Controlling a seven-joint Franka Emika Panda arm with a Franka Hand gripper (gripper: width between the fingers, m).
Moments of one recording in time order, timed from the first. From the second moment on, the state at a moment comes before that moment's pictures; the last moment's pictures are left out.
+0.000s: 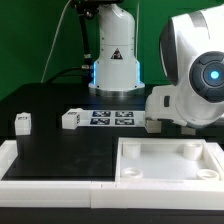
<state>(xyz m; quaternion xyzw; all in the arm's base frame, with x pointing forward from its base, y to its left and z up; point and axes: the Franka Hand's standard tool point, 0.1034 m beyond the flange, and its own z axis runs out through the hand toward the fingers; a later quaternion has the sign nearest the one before) 0.378 0.153 0.009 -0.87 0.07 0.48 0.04</state>
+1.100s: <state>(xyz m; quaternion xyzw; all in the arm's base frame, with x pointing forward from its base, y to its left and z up) 0.379 0.146 0.007 -0.88 0.06 0.48 0.04</state>
